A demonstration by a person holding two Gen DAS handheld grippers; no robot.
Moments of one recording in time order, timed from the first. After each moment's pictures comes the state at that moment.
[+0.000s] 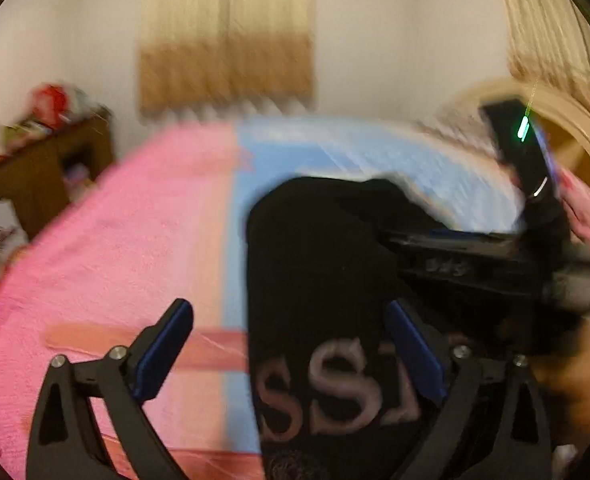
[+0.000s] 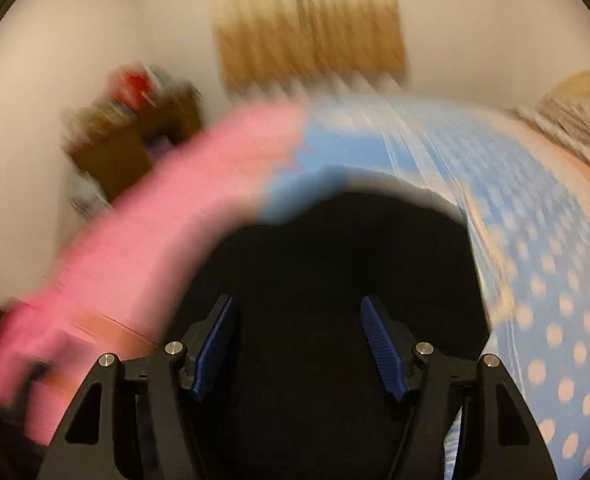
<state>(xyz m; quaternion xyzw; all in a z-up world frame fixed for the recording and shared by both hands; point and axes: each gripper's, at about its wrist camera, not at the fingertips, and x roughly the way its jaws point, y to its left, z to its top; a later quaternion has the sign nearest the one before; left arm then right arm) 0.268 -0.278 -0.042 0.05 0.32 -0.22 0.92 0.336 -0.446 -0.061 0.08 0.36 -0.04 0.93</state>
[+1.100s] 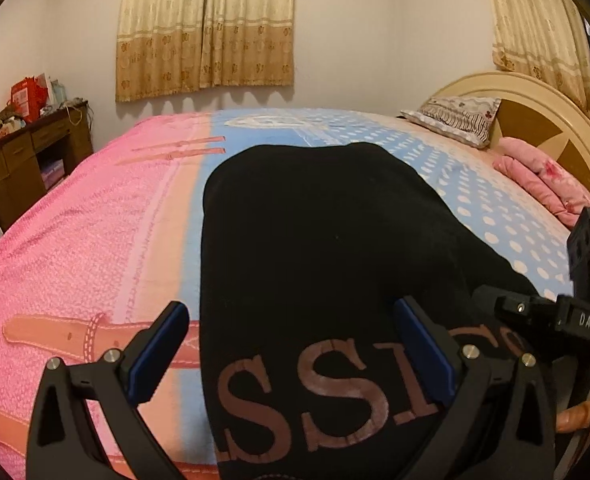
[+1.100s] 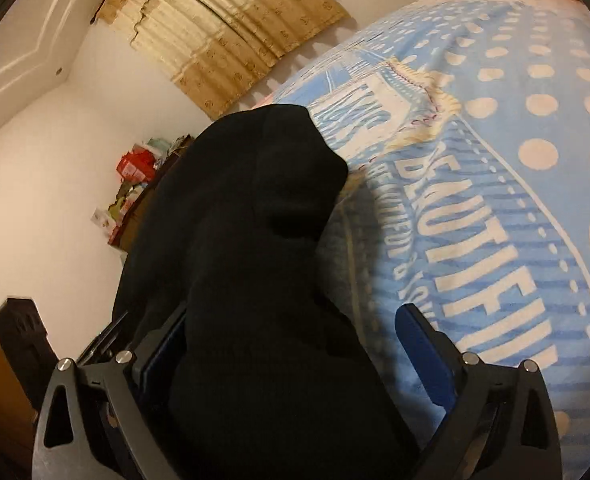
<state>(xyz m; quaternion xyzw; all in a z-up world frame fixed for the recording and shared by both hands) 0.262 -0.282 -0.051 0.04 0.30 -0.24 0.92 0.228 -0.534 -0.124 0.31 0.33 0.04 0.89</state>
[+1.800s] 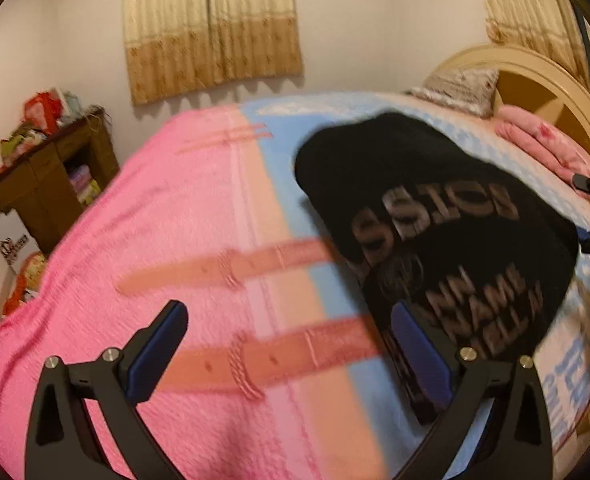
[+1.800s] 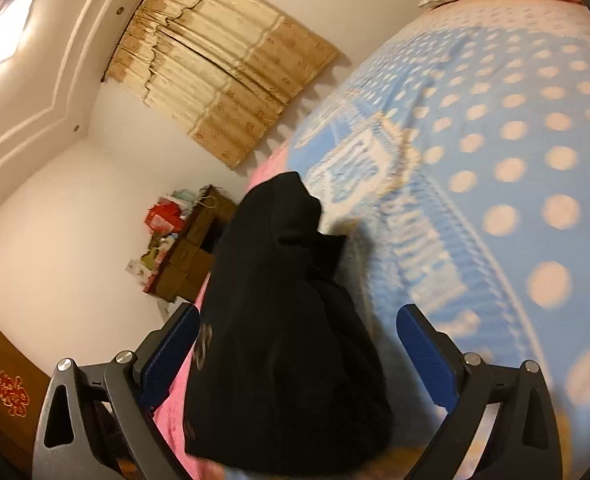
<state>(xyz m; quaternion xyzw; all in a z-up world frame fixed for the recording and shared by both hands) 0.192 -0.163 -0.030 0.10 0.33 -0.22 0.91 0.084 -0.558 -0.063 0.39 0.25 0.03 0.89</state>
